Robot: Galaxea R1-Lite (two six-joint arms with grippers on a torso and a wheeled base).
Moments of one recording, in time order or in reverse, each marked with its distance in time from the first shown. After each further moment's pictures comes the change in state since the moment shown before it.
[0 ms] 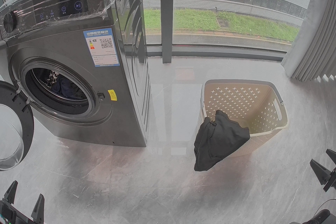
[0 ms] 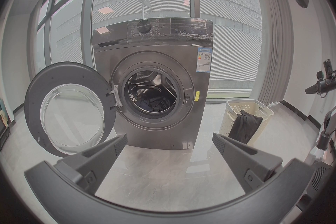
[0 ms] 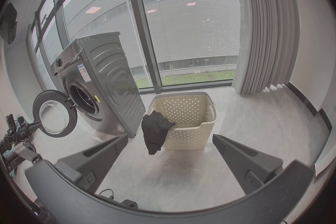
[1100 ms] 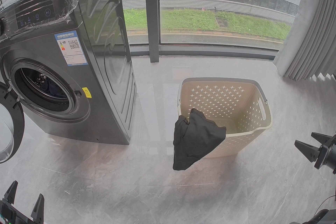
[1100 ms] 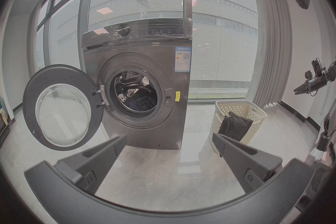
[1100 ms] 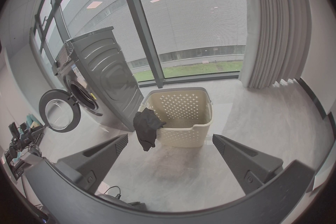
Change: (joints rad) left arm 0.001 0.000 0.000 -0.001 0.000 -0.008; right arm 0.059 0.384 -0.074 -0.224 0.049 0.006
